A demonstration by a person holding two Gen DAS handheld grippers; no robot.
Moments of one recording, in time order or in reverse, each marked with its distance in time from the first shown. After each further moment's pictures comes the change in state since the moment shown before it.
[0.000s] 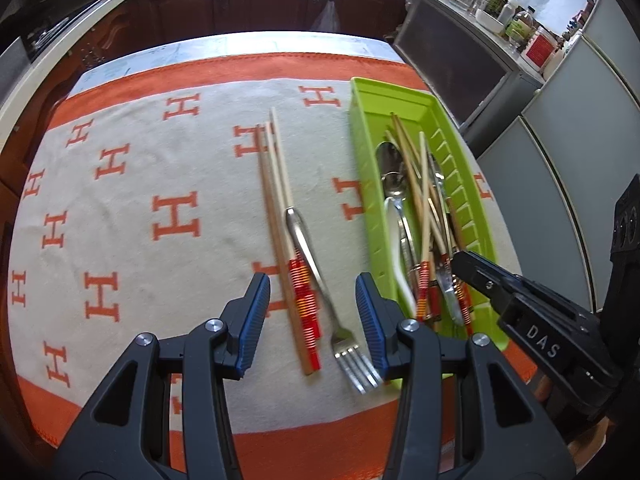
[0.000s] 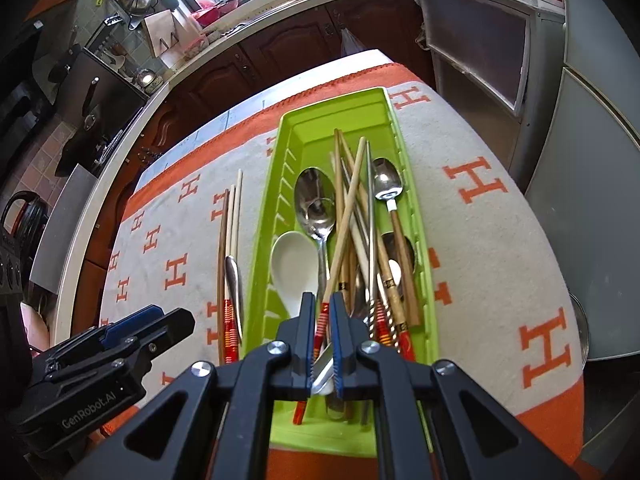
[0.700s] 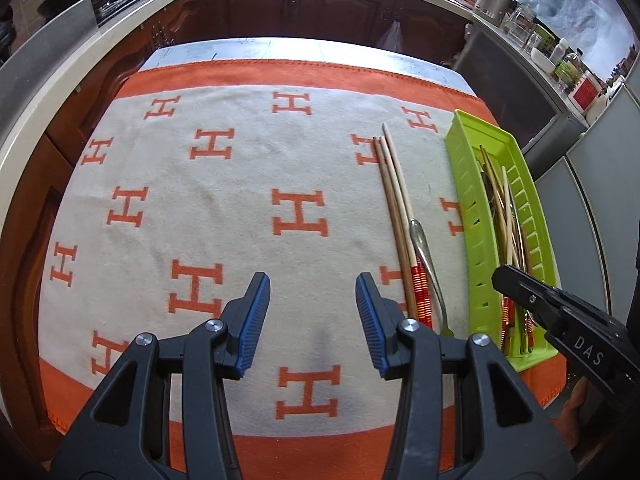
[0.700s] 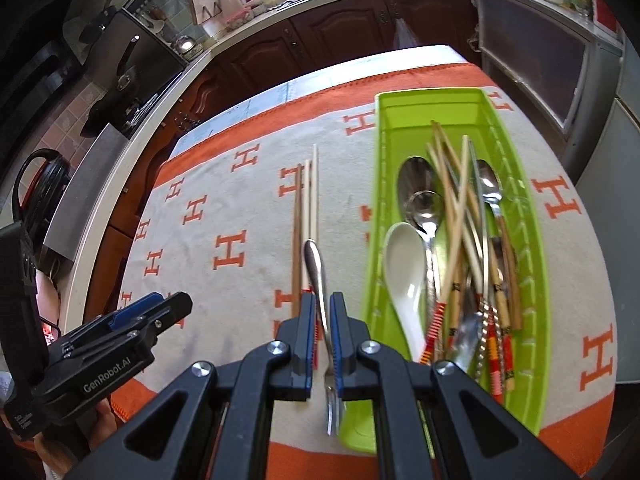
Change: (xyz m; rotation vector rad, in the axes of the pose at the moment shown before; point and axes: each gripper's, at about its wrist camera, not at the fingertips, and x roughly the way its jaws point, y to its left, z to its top) left arm -0.018 0.092 -0.009 -0.134 -0.046 0.105; right arm 0.022 0.069 0.005 -0.119 0.068 0.070
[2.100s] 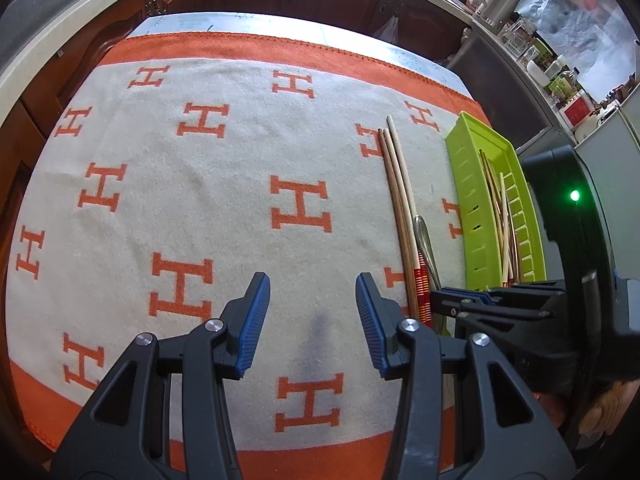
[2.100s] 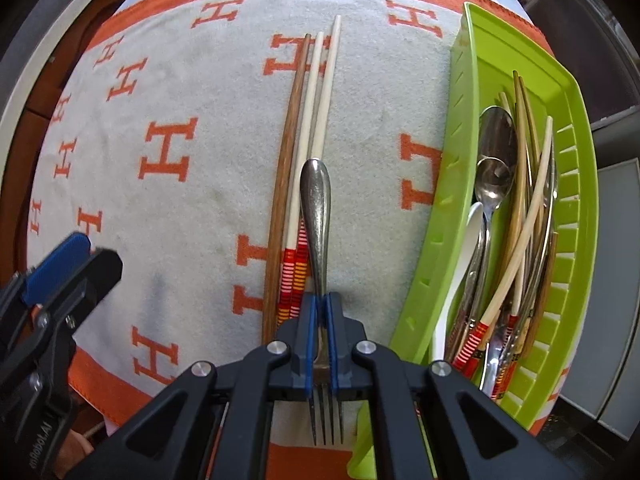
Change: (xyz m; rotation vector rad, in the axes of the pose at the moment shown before) left arm 0.024 0.024 0.003 -0.062 0.048 -0.113; right arm 0.105 0.051 0.019 -0.185 0.471 -0.287
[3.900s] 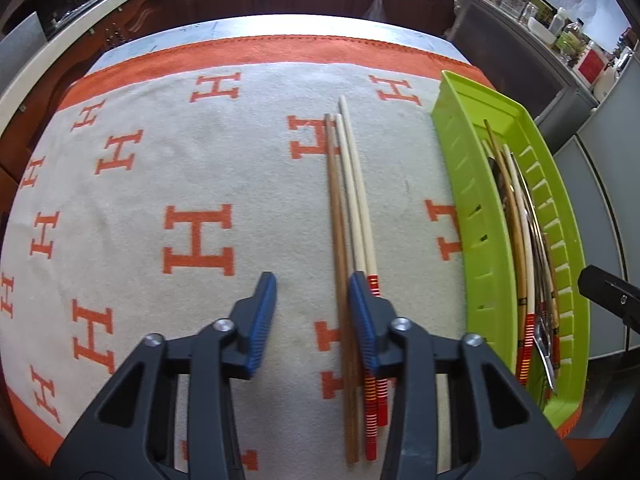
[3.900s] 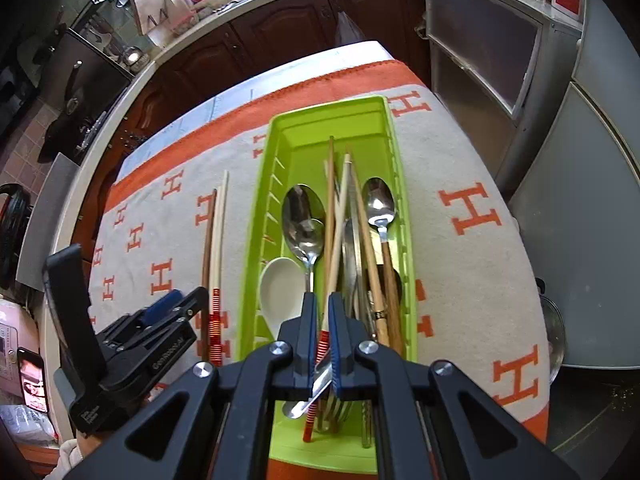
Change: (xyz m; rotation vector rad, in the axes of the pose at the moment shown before) left arm 0.074 -0.085 0.012 0.128 -0.004 0.102; right arm -0.074 -0.144 -0.068 0.295 -0.413 0.185
